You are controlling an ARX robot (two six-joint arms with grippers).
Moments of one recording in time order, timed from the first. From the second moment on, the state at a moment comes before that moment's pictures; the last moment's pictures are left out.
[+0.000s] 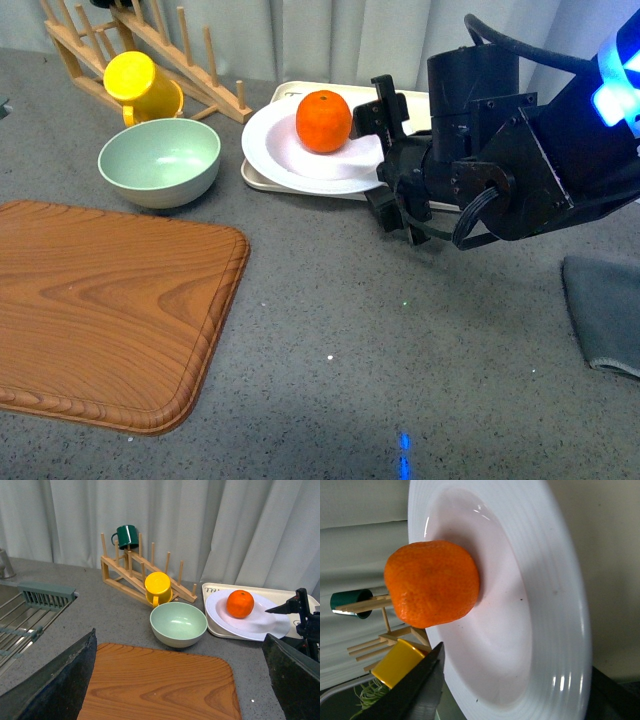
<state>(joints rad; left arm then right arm) 0.00 0.00 0.02 0.00 0.00 0.00 0.36 2.46 1.32 0.64 -0.18 1.41</state>
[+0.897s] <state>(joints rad) 0.00 0.00 0.02 0.00 0.00 0.00 0.17 1.43 0.44 0.67 0.00 0.34</state>
